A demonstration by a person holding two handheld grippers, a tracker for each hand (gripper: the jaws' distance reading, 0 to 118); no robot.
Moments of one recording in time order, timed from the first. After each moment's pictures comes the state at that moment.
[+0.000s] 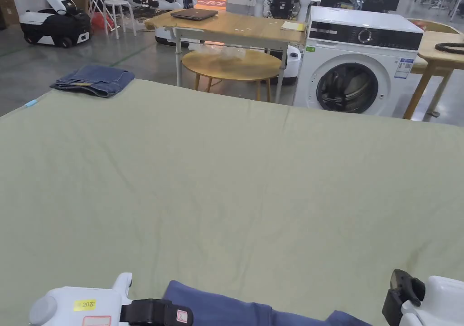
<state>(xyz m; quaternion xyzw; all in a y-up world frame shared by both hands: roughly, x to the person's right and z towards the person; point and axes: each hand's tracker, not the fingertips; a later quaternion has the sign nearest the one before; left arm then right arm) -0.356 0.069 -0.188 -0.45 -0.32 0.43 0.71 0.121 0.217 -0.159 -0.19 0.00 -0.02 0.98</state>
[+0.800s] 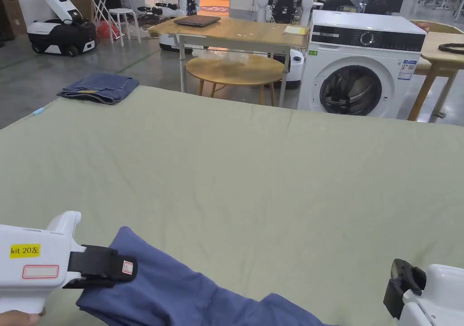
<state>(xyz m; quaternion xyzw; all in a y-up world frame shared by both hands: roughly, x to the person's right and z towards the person) -0.403 0.250 -0.158 -0.43 -0.17 0.26 0.85 0.119 0.233 -0.165 -0.17 0.02 -0.02 0.98</state>
